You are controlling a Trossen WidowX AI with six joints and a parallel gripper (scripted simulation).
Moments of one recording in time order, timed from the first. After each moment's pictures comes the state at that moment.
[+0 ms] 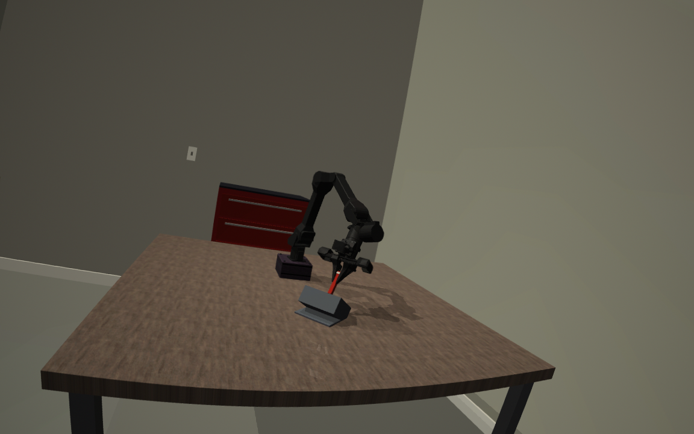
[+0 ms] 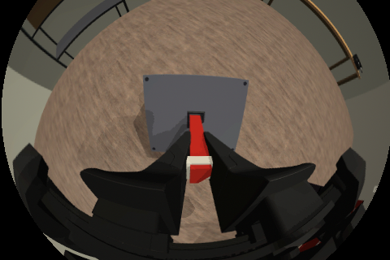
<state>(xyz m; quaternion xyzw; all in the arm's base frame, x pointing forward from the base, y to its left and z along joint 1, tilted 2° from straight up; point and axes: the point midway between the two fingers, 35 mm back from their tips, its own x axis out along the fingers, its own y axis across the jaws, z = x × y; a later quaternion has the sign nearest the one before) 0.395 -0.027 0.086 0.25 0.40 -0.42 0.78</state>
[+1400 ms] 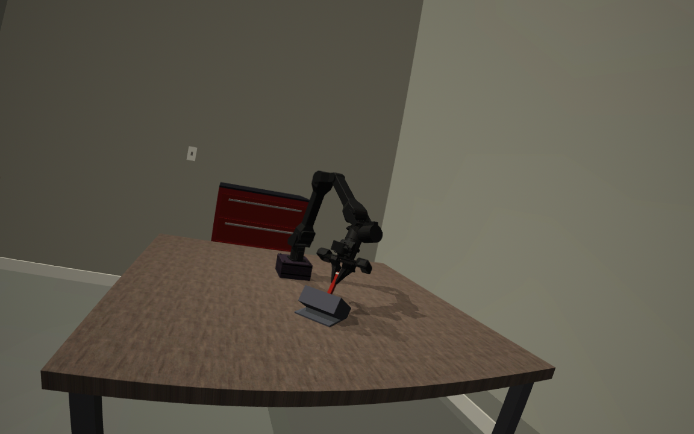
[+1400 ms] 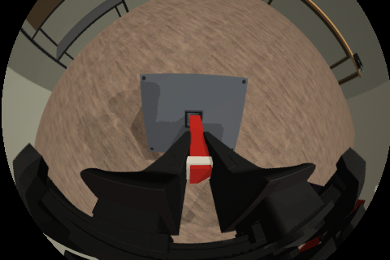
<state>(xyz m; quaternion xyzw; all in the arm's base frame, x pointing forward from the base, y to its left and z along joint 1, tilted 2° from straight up) 0.392 -0.028 0.082 0.26 0.39 -0.42 0.78</state>
